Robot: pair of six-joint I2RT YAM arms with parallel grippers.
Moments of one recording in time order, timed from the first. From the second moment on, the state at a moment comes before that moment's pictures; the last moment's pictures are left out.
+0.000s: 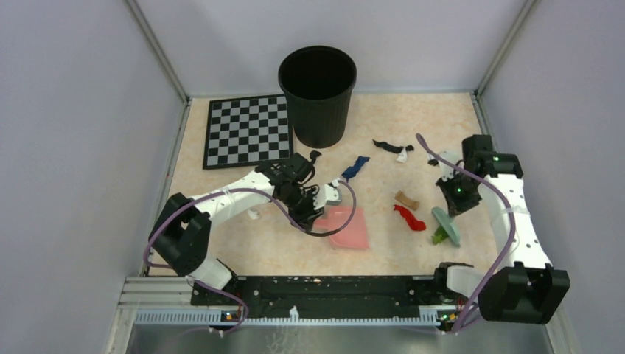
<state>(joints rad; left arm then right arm) -0.71 1.54 1.04 -0.75 0.54 0.63 -0.11 1.15 1.10 -1.30 -0.04 -0.53</state>
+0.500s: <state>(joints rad) -0.71 1.55 0.99 -0.74 0.49 0.66 0.15 1.40 1.31 -1.34 -0.48 -0.47</state>
